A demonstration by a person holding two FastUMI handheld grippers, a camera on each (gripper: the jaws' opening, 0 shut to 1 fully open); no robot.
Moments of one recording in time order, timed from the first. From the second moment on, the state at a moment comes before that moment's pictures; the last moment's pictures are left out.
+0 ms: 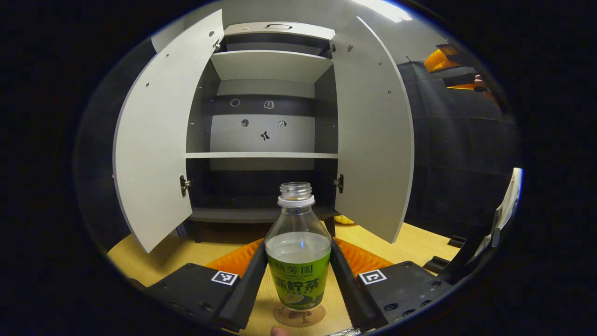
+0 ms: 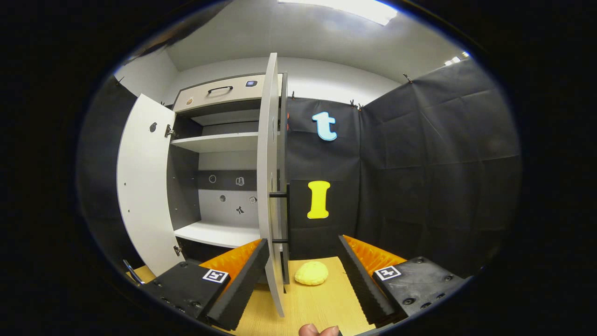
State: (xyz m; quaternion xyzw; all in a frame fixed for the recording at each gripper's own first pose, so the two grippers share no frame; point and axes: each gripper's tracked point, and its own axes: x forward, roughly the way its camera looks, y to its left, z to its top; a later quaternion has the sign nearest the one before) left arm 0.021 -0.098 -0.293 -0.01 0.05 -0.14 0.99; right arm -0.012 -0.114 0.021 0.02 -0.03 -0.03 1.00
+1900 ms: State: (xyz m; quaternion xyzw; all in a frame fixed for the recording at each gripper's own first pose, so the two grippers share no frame) left arm -0.024 -0.053 -0.261 -0.02 0.10 -0.07 0.99; right arm 0.062 -0.155 0.001 0.04 0.02 -0.04 1.00
